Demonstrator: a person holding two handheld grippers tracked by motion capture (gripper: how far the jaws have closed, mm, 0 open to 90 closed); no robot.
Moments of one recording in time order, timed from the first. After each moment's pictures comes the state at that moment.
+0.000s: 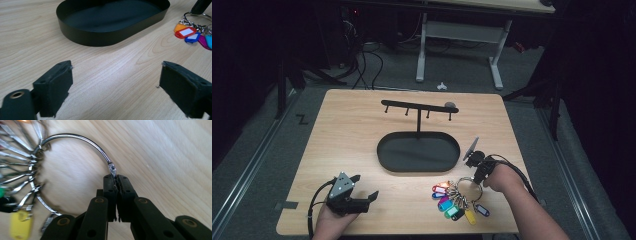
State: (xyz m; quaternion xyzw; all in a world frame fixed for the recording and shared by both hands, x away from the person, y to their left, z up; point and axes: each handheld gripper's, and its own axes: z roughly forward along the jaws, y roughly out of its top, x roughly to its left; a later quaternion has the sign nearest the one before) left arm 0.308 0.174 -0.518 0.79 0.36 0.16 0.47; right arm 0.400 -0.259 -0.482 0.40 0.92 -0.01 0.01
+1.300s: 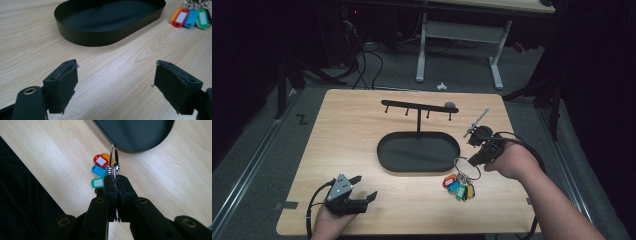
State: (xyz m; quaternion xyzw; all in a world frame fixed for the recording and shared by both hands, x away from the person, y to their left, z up) left arm 0.305 0.177 -0.520 0.79 0.34 0.16 0.48; right arm 0.377 -0.228 -0.331 0.35 0.93 0.09 0.04
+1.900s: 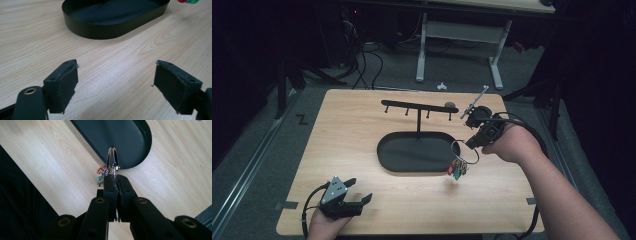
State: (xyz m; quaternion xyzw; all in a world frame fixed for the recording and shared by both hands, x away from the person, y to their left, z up) left arm 0.299 0.192 -0.523 0.79 0.35 0.17 0.47; right arm 0.391 -0.213 -0.285 0.34 0.93 0.11 0.07
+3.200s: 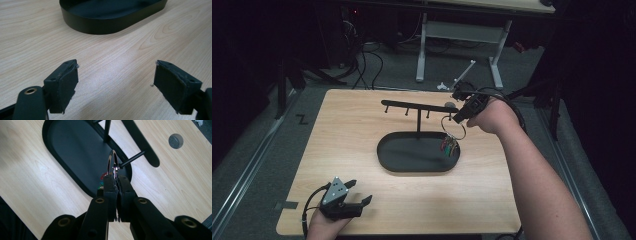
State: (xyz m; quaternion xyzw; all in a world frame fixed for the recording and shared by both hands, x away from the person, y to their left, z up) left arm 0.297 0.191 -0.526 0.80 0.35 0.16 0.46; right arm 0.460 -0.194 -0.278 0.36 0.92 0.14 0.09
